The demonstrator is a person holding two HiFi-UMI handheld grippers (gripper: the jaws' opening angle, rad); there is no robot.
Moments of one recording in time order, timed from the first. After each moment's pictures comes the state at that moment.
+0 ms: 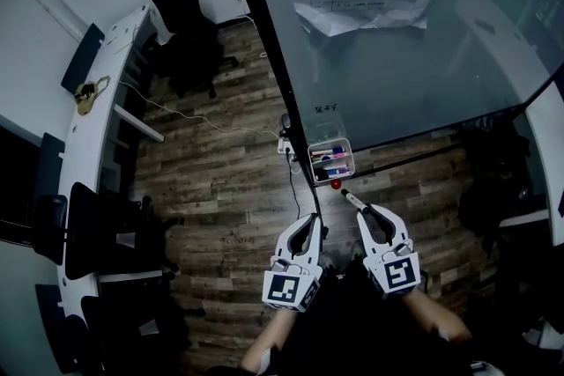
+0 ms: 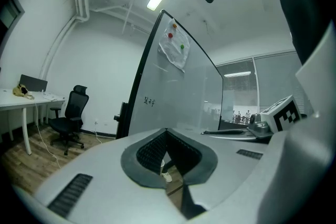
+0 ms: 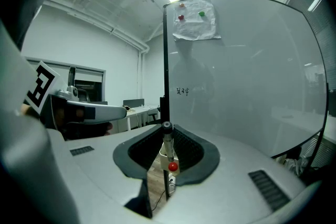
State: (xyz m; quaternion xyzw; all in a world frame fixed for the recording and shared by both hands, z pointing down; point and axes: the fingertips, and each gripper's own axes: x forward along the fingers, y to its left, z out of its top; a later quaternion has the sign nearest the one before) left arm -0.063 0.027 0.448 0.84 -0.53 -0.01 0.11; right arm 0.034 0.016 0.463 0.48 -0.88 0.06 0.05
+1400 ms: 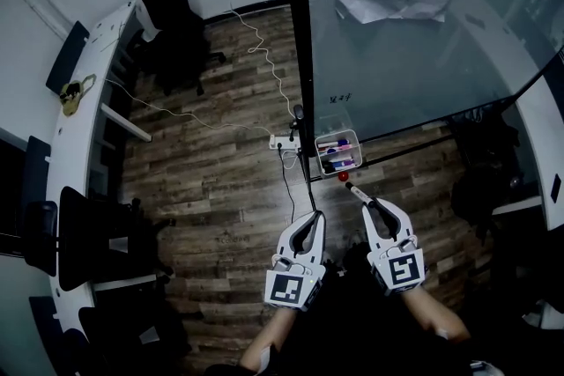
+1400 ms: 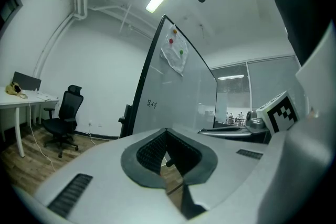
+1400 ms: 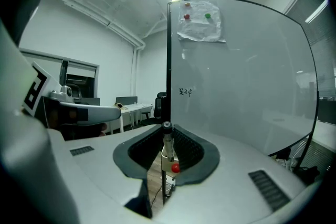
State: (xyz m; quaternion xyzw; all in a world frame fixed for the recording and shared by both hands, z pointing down) left arm -0.097 0.033 0.447 0.86 -0.50 -0.01 0.10; right arm 0.009 0.021 0.459 0.52 -0.85 0.05 0.08
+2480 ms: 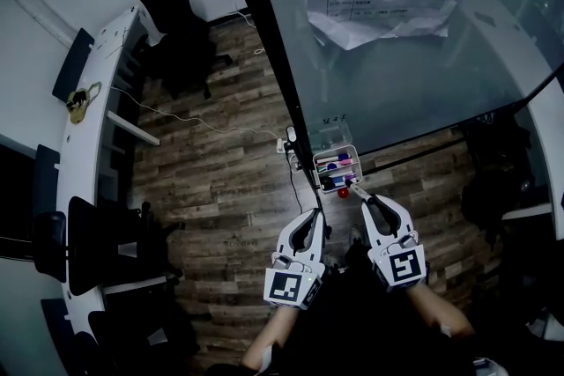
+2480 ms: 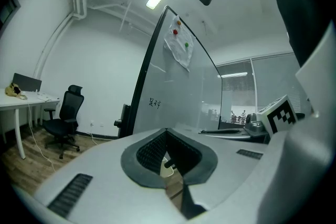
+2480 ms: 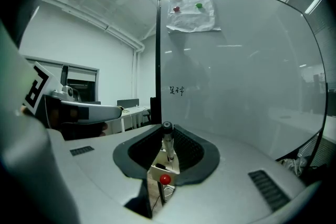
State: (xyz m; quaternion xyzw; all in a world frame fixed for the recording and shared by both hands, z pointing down) left arm -0.081 -0.020 0.450 0.85 -0.51 0.00 0.11; right arm 0.024 -0.036 0.465 0.50 -0.86 0.07 0.06
